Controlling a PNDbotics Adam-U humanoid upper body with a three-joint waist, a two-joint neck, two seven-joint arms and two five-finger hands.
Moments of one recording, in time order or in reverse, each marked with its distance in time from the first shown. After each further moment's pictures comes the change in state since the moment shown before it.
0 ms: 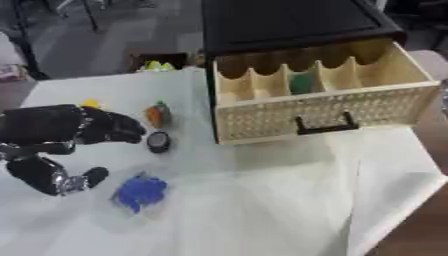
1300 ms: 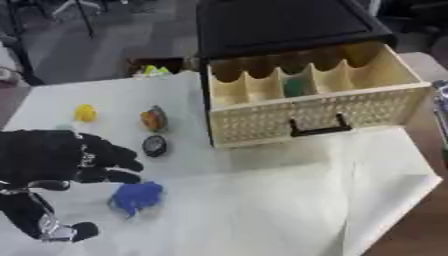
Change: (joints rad) left arm 0.052 0.110 -0.059 -0.160 -0.204 0.011 -0.011; right arm 0.000 0.013 -0.005 0.000 -0.004 0.006 0.001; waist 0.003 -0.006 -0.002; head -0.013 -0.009
